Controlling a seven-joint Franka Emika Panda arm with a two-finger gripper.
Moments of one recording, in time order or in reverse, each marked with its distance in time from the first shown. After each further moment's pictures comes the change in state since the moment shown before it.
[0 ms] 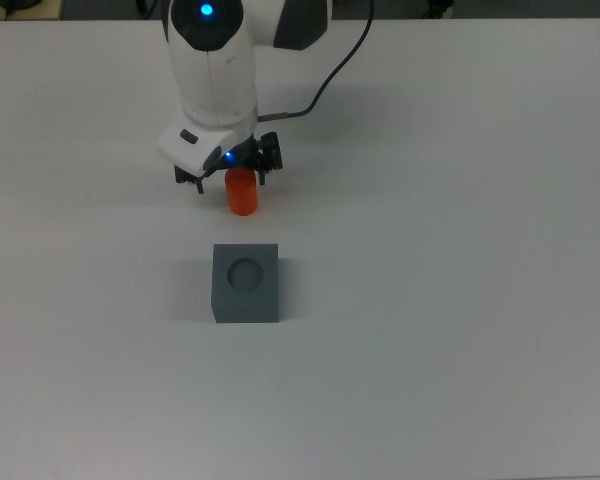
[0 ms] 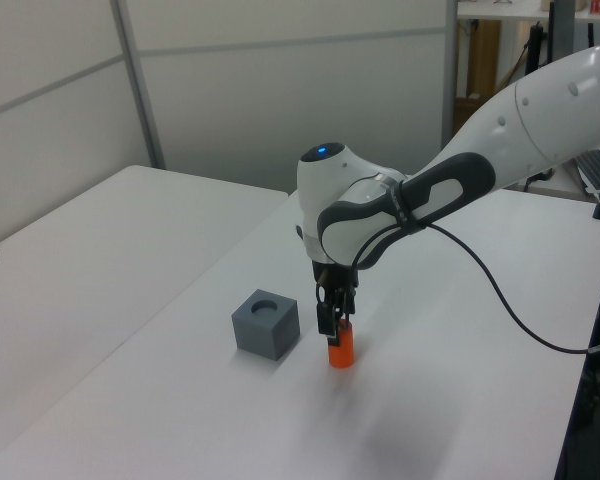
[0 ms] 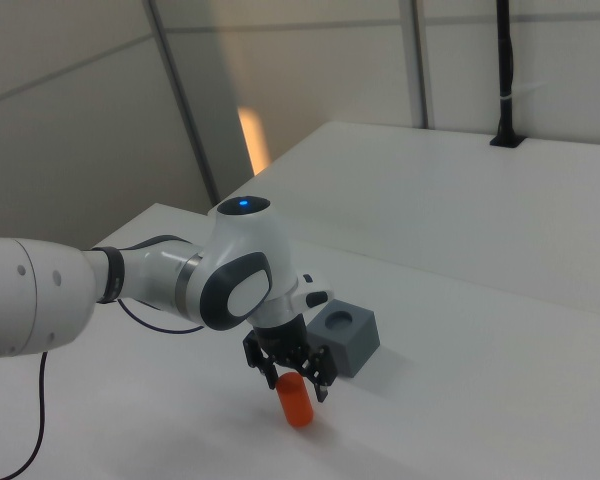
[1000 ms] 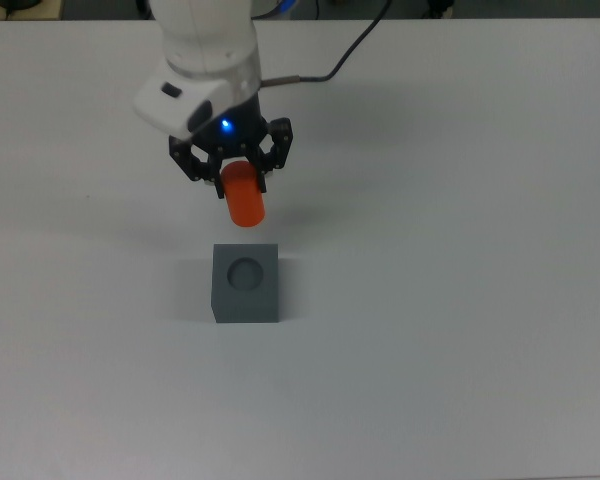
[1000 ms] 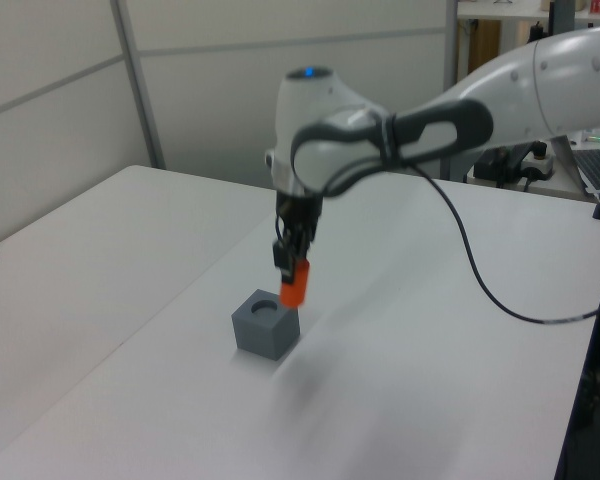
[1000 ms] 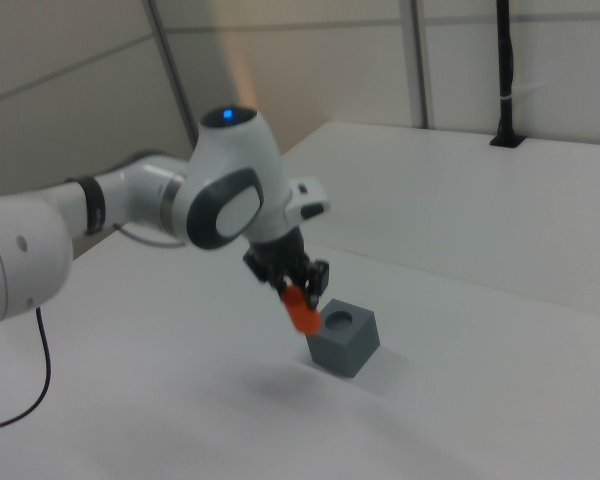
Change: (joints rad) arm -0.014 -0.008 0.017 0.292 0.117 -0.107 0.003
